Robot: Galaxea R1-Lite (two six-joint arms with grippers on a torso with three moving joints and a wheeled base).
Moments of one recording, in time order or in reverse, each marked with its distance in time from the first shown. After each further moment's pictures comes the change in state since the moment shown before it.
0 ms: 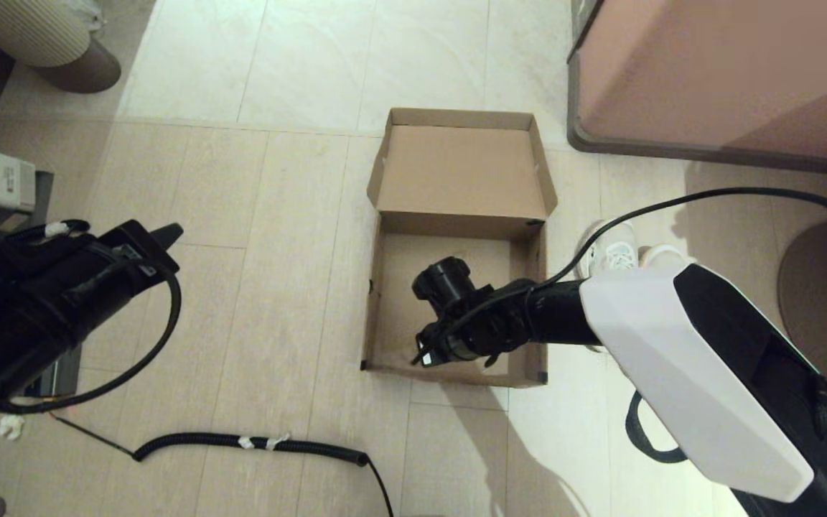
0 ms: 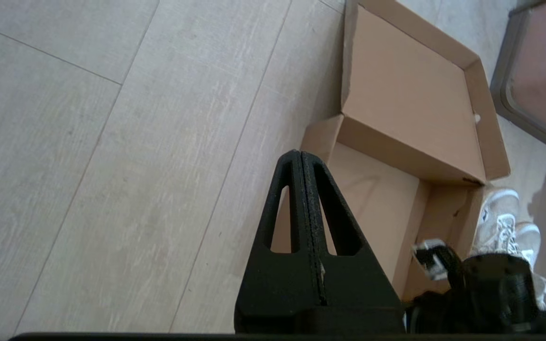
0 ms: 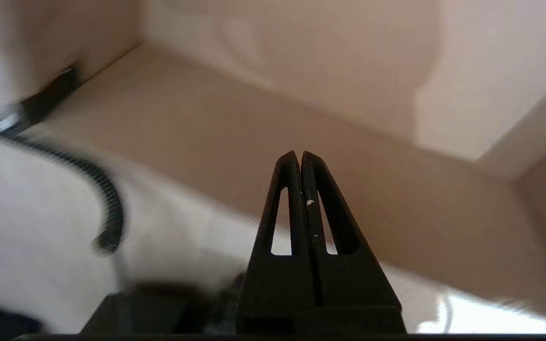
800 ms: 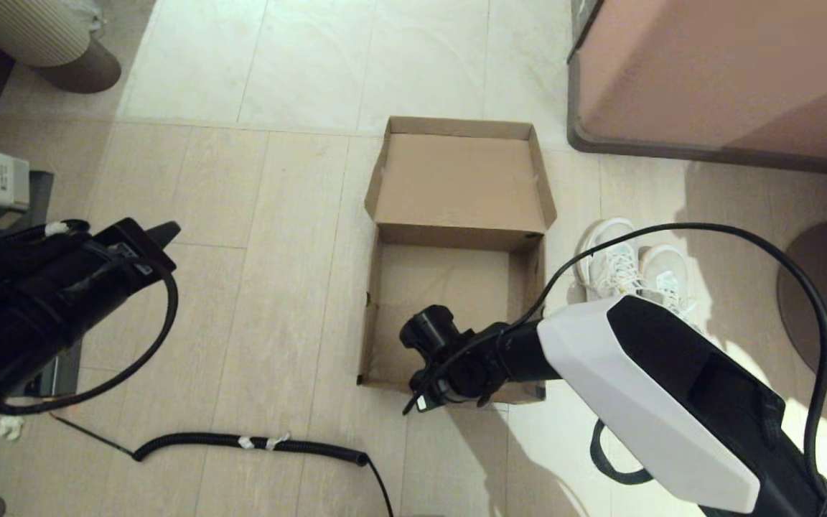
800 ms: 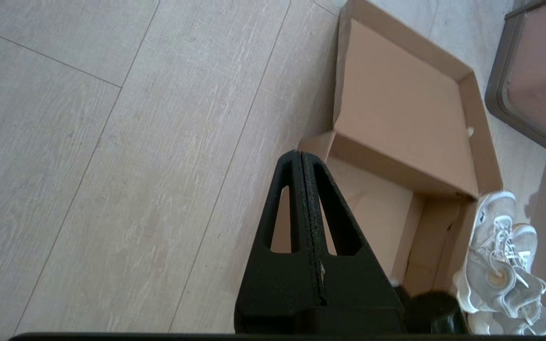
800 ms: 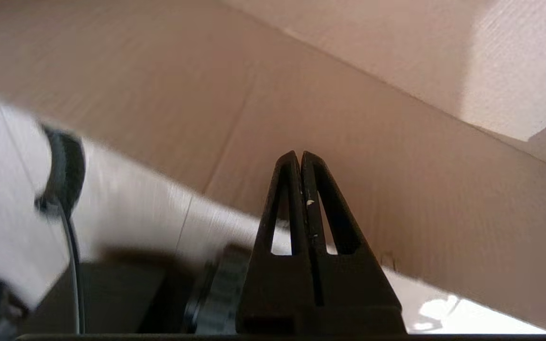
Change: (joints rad) left arm 0.001 -0.012 -0.001 0.003 0.003 0.000; right arm 0.049 0.081 0.107 -0.049 0.000 -0.009
